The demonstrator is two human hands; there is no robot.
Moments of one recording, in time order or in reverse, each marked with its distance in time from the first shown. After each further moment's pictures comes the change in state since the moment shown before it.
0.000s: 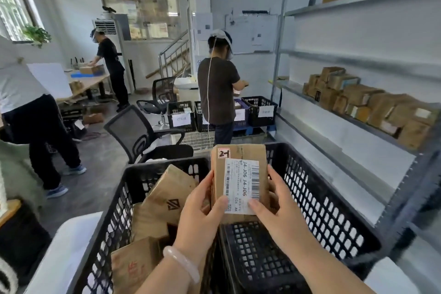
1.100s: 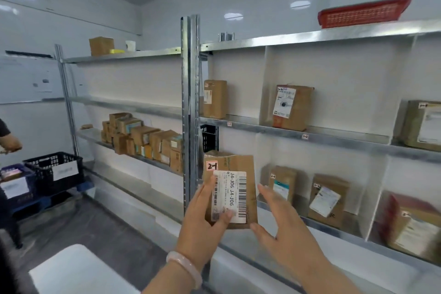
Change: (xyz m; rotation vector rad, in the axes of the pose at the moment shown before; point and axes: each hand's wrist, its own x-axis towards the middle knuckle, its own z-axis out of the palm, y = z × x) left_hand -0.107 0.164 0.584 -0.158 -0.676 0.409; right_hand -0.241 0.058 -0.542 -0.911 0.648 0.190
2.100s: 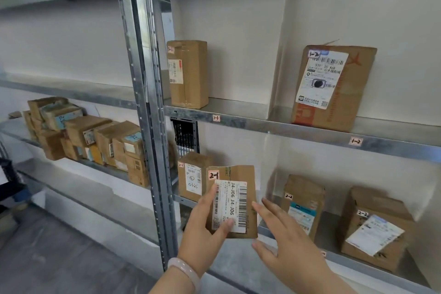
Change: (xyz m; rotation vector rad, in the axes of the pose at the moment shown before) left_hand 0.264 -0.238 0.109 -0.065 -0.225 -0.130; right_hand 0.233 0.194 0.169 -0.225 -0.105 0.202
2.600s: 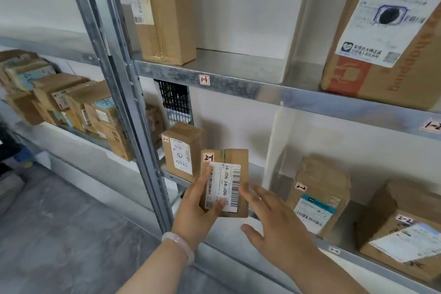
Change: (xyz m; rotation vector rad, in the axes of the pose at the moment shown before) left_hand 0.080 -0.091 0.049 0.043 -0.007 -0.163; right_hand 0.082 0.055 0.051 -0.015 -0.256 -0.097
